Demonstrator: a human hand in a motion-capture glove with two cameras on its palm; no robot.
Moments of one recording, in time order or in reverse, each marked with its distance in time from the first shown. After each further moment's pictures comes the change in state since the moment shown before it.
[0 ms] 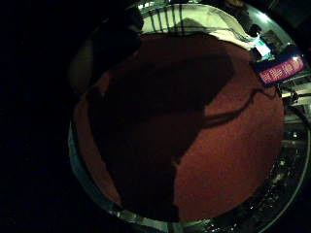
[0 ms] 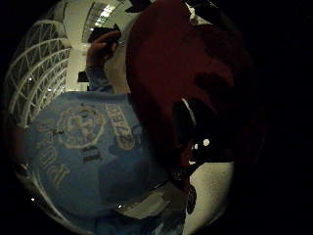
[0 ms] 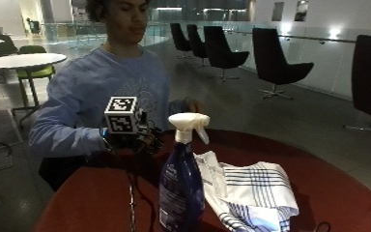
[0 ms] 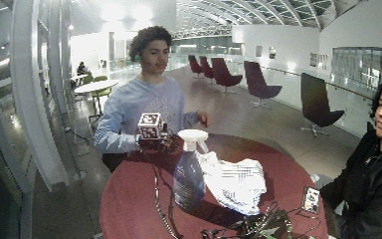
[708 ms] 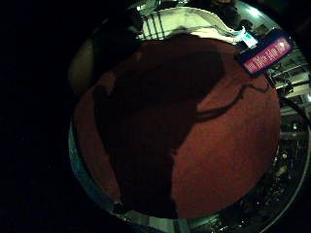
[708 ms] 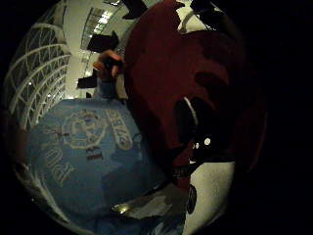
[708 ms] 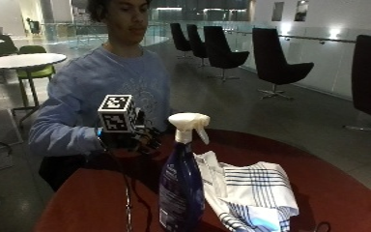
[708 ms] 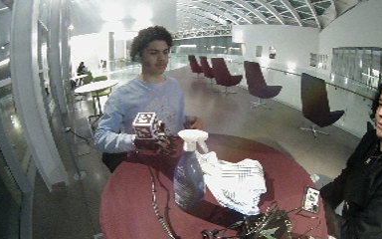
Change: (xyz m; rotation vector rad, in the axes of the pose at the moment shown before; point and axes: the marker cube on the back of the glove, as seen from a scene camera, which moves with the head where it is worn) arm 0.010 0.005 -0.013 0.038 0.016 0.046
